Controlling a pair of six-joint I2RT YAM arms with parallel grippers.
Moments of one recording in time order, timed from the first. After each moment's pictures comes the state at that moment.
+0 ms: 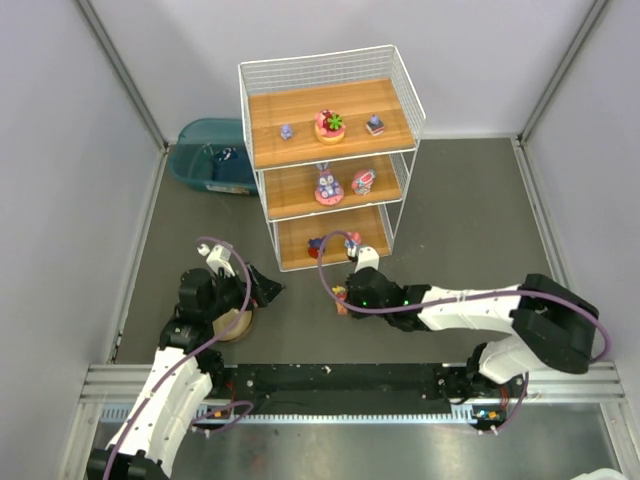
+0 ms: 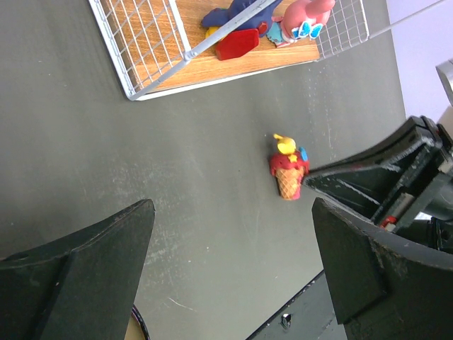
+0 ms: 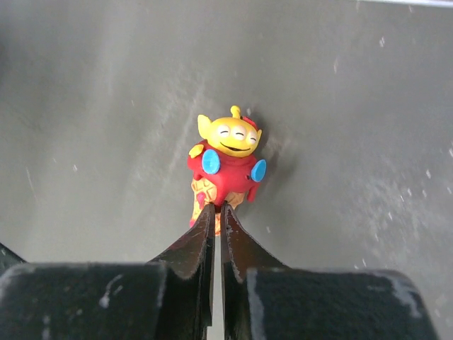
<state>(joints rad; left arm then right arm) -0.15 0.50 0.22 -0.17 0.51 -0.60 1.07 1.45 0.63 0.07 0.26 0.68</state>
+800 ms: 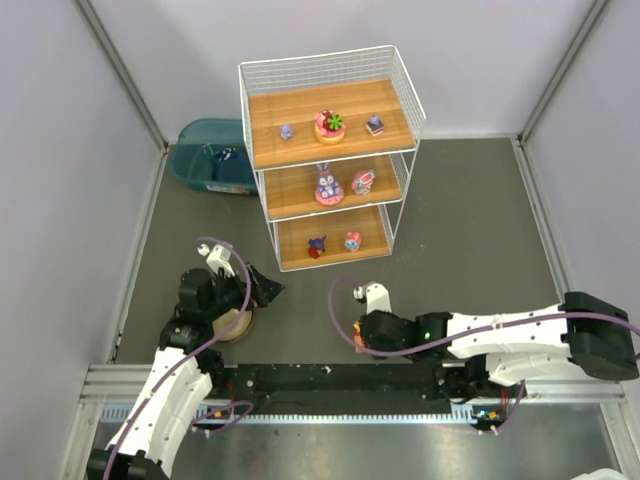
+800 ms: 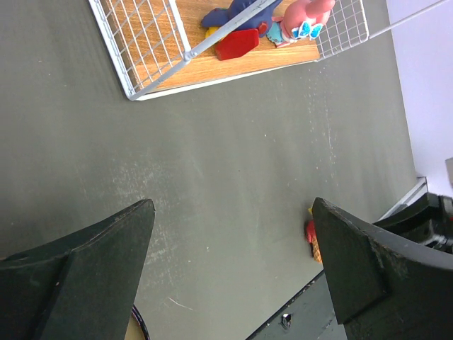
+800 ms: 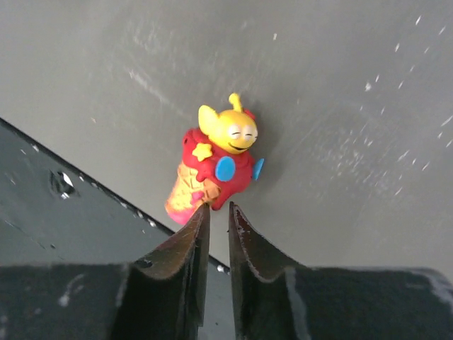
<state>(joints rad) -0.15 0.50 0.22 -0.17 0.51 -0.60 1.35 1.16 0.53 -0.33 0.35 0.75</state>
